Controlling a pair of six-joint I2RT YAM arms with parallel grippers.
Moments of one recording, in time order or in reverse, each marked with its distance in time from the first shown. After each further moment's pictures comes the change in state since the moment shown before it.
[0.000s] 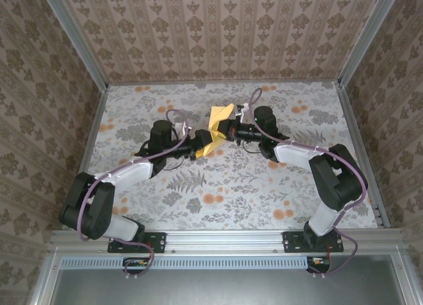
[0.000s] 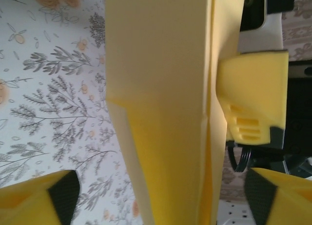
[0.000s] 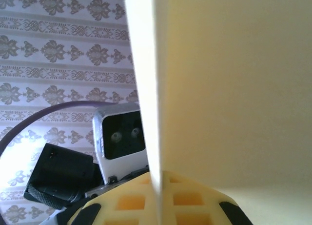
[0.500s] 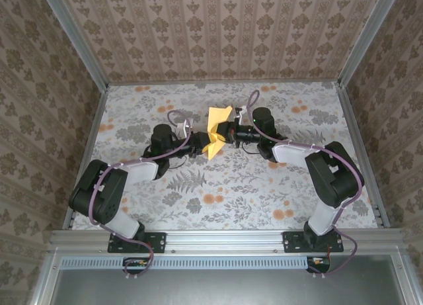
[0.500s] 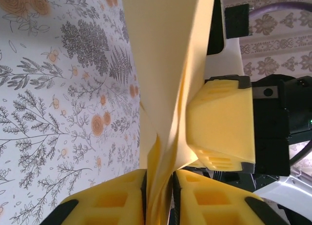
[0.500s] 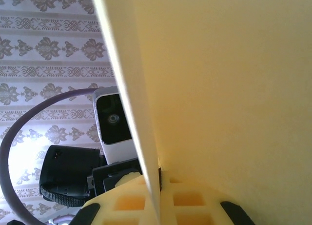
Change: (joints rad) left arm 0.004 0.126 -0.066 0.387 0.034 -0.181; right arm 0.000 0.035 -0.001 0.011 -0.034 0.031
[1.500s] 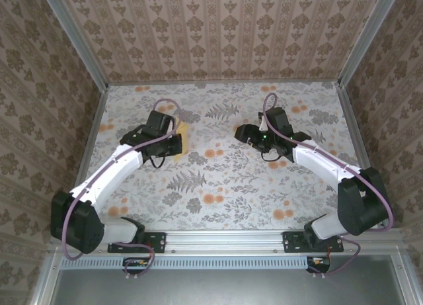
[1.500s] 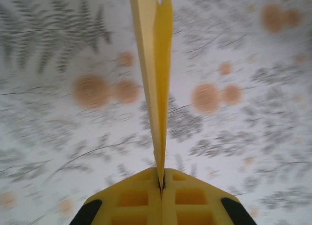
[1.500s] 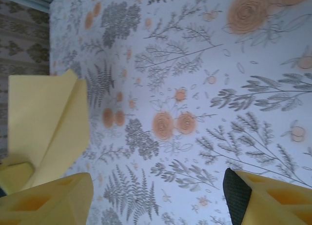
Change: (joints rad) left arm -0.032 -0.237 0.447 -1.522 -0.838 0.782; right arm -0.070 -0.294 0.018 -0.843 0.457 -0.529
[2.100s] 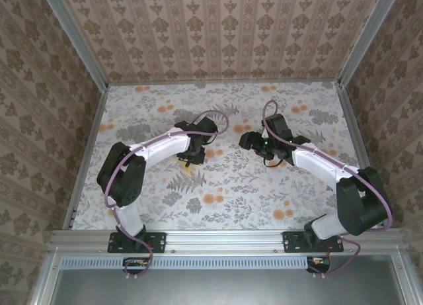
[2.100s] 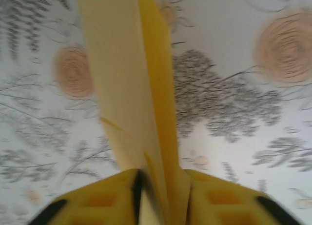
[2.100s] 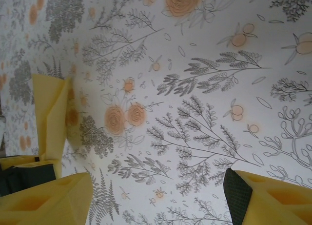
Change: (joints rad) left arm -0.225 0.491 0.237 -0.159 -0.248 -0.016; right arm 0.000 -0.001 -0.058 -0.055 0.083 -0.007
